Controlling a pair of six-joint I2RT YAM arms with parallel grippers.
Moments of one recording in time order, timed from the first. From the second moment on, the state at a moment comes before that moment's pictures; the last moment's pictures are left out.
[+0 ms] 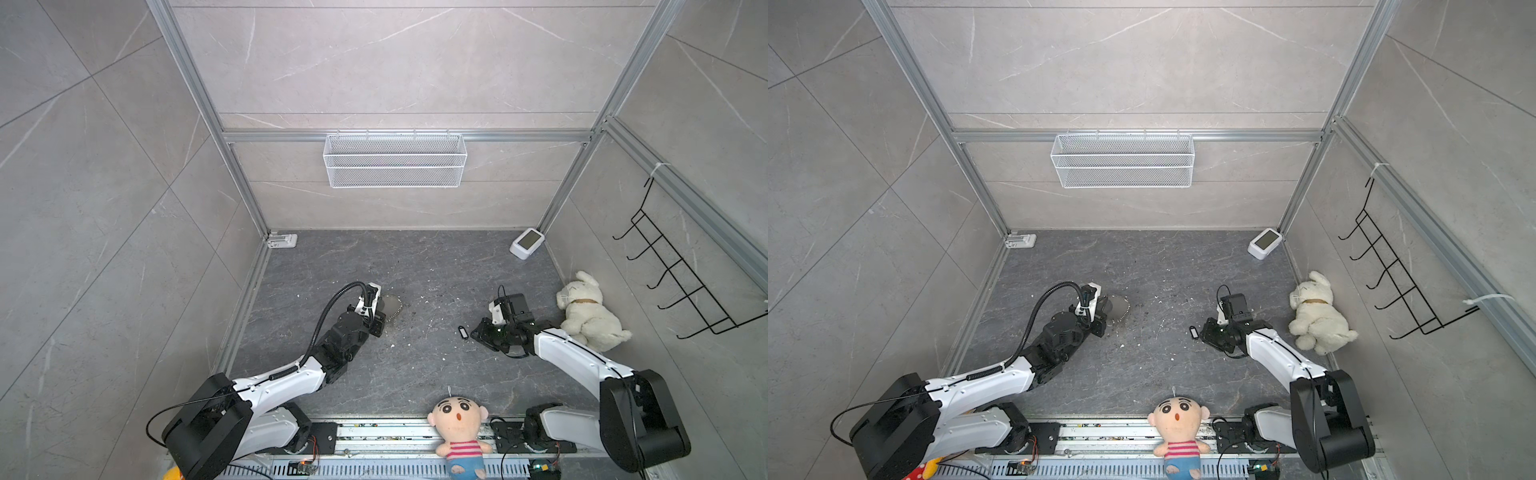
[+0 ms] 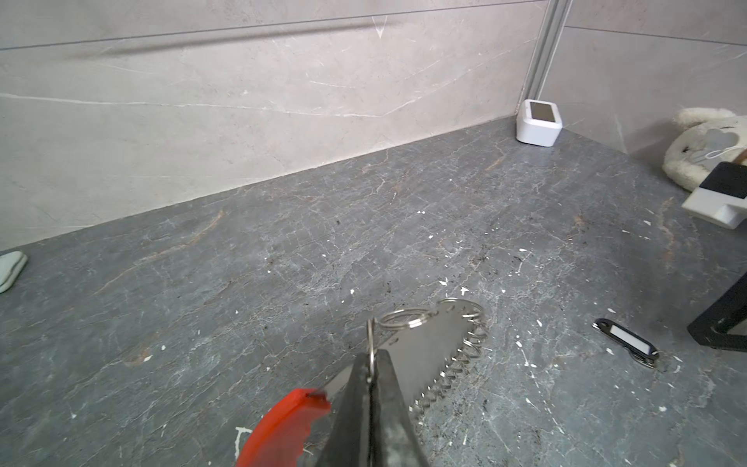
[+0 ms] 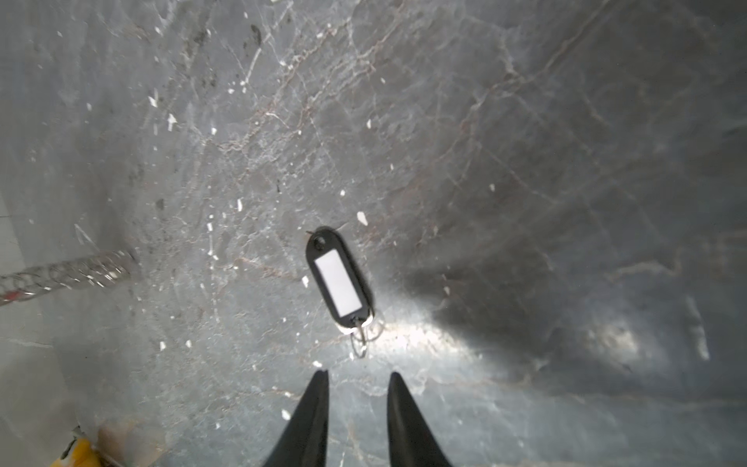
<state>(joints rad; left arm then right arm) -0.76 1.19 0.43 0.53 -0.28 -0.02 0.20 1.31 0.59 -0.39 -0.32 0.61</state>
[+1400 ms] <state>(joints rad) -0.76 1.28 0.43 0.54 -0.25 -0.02 0.24 1.44 0.59 -0.25 -0.31 0.66</state>
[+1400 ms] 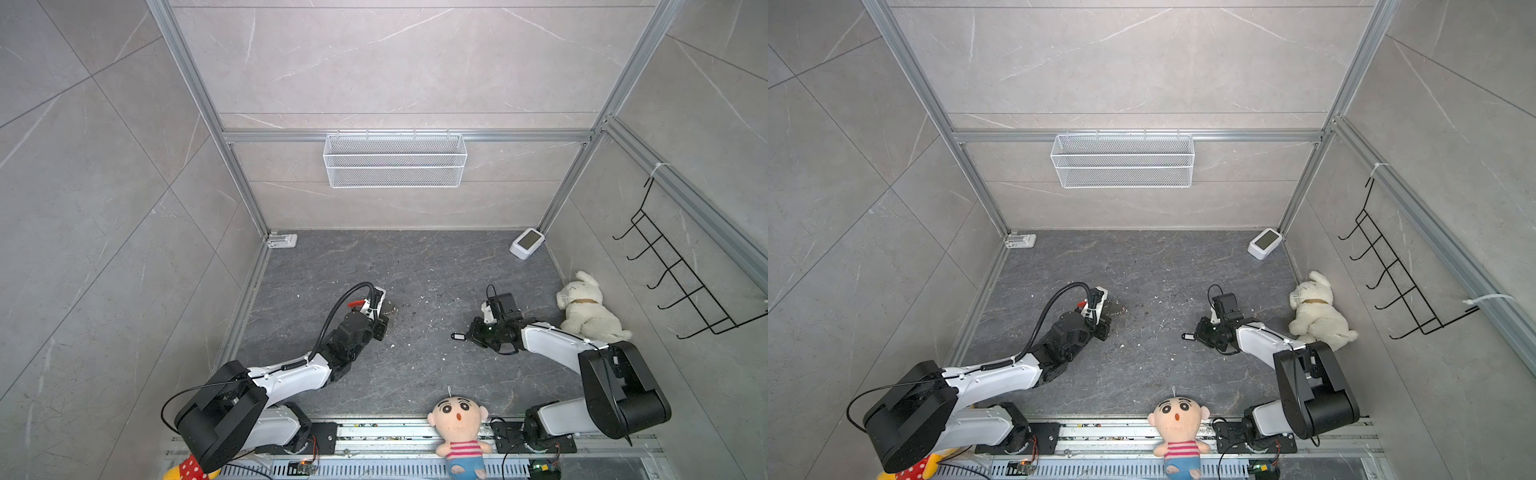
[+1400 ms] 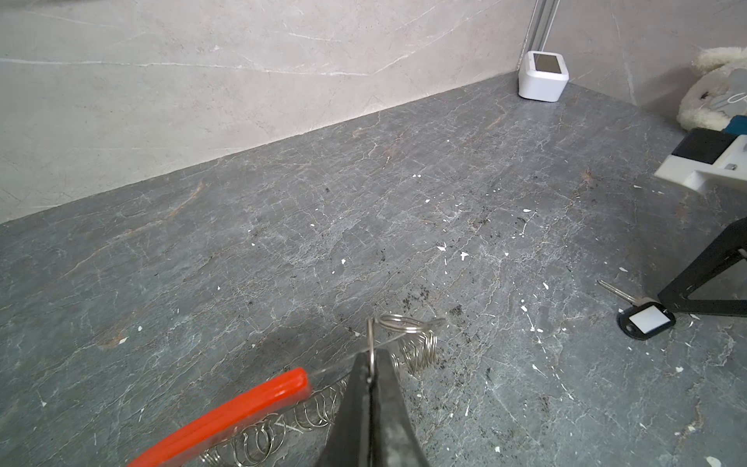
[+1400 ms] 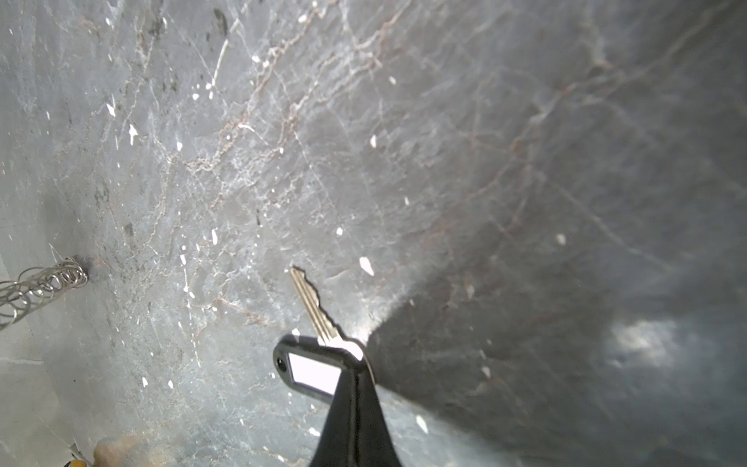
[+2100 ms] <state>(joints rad) -0.76 1.31 0.49 0.50 -0.08 0.02 0.28 1.13 0.69 -0.39 -0.31 0.69</state>
